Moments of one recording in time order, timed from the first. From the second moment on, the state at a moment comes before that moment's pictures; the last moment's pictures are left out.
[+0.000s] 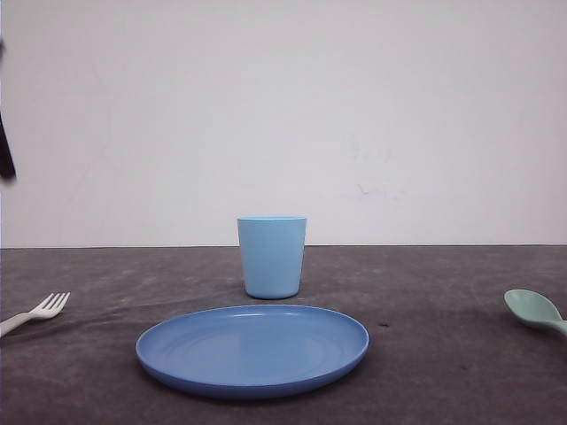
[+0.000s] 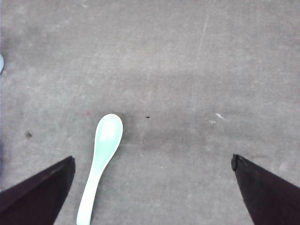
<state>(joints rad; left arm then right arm) -0.19 0.98 0.73 -0.71 0.18 -0.17 0.05 0.81 0.88 -0.89 -0.07 0.09</state>
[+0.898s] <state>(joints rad) -0.34 1.39 0.69 -0.39 -0.03 -0.22 0.05 0.81 0.88 -0.89 -0.07 0.09</state>
